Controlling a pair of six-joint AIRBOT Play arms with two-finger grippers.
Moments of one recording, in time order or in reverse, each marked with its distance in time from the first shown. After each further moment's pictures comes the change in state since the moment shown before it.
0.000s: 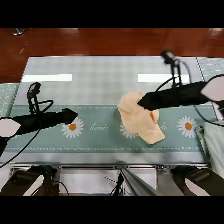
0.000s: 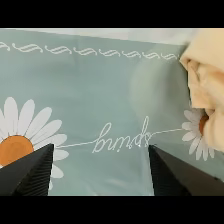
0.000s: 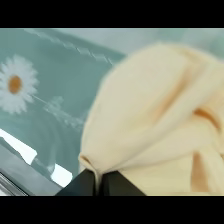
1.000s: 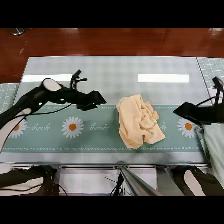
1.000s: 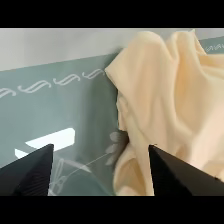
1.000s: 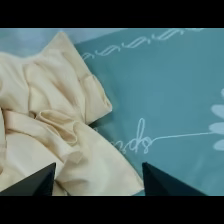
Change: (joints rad) left arm -0.153 -0.782 0.472 -0.391 -0.083 0.124; right arm -0.646 0.225 -0.311 -0.027 0.106 -0.031
